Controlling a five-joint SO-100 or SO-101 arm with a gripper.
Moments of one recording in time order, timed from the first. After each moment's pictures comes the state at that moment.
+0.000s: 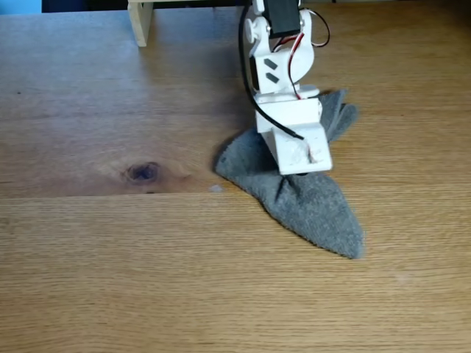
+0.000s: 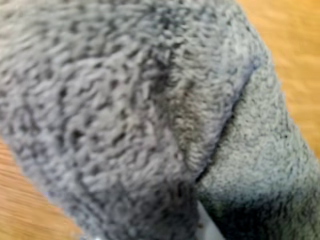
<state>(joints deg) -9.7 39.7 84.1 41.1 19.6</state>
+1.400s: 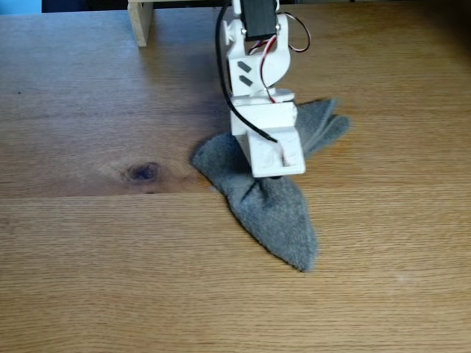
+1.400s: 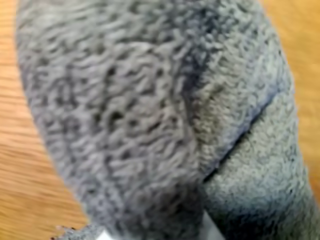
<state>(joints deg) -2.9 38.3 83.5 36.2 11.0</state>
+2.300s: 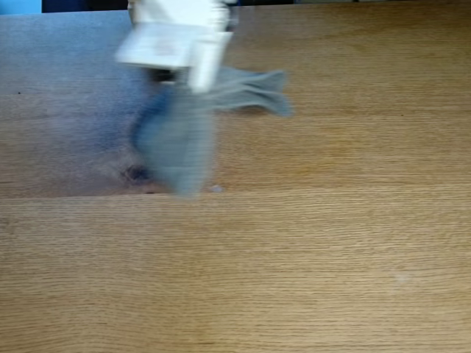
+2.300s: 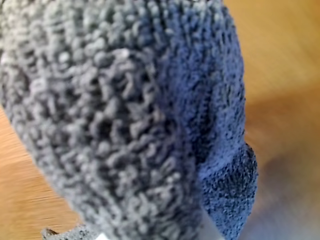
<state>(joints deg) 13.9 76.6 85.3 57.7 15.1</state>
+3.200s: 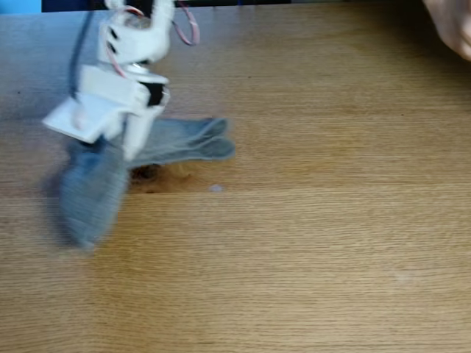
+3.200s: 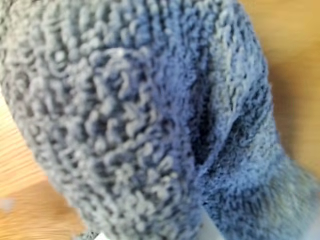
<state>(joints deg) 20.5 49.0 86.2 25.0 12.8</state>
